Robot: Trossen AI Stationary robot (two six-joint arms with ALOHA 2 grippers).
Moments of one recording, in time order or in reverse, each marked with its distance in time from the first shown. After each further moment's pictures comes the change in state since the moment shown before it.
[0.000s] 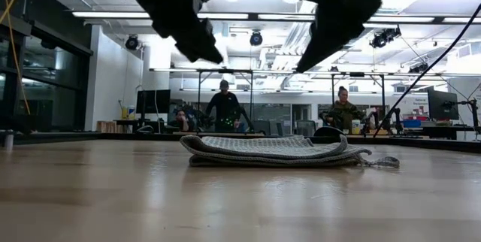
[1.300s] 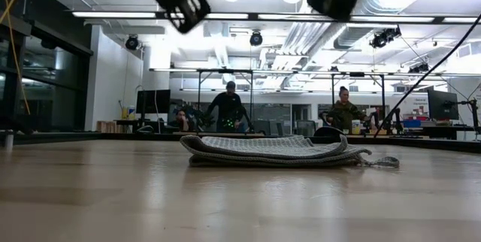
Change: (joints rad) left arm -0.068 -0.077 -0.002 0.052 0.284 -0.150; right arm 0.059 -0.099 0.000 0.252 -0.432 0.242
